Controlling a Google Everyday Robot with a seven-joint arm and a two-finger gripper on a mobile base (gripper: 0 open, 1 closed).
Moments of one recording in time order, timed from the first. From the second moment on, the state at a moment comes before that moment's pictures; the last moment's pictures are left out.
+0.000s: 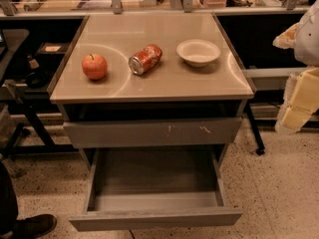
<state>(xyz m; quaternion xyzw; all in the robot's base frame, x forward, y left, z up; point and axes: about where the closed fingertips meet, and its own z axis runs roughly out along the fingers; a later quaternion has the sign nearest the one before) 0.438 -0.217 0.976 -0.60 0.78 -0.03 0.16</state>
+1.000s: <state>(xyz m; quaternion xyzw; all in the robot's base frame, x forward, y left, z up) 0.438 -0.217 0.977 -0.60 0.78 -0.03 0.16</state>
